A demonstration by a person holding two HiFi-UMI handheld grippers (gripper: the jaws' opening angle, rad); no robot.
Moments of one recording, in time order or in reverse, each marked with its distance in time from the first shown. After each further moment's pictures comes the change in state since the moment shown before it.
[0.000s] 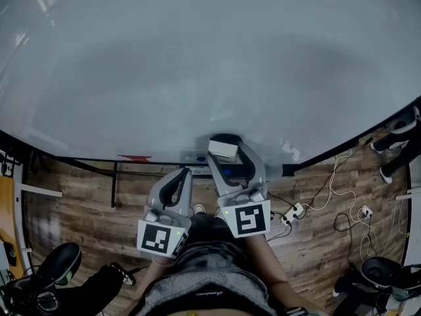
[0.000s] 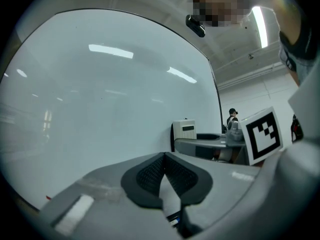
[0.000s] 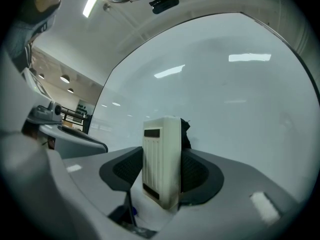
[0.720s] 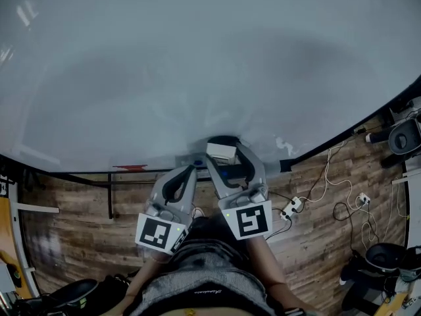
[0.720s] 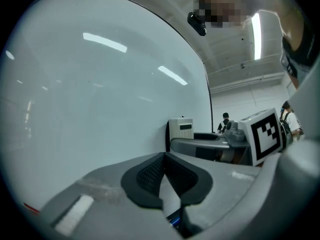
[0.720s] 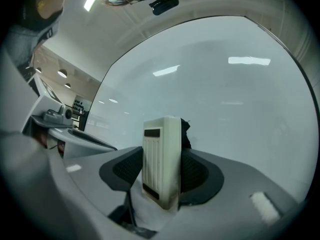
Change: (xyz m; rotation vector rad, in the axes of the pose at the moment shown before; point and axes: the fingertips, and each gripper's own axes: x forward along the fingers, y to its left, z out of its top) left arm 0.018 -0.003 -0.005 -0.007 0.000 -0.174; right arm -0.001 0.005 -0.003 -0.043 0.017 -0.040
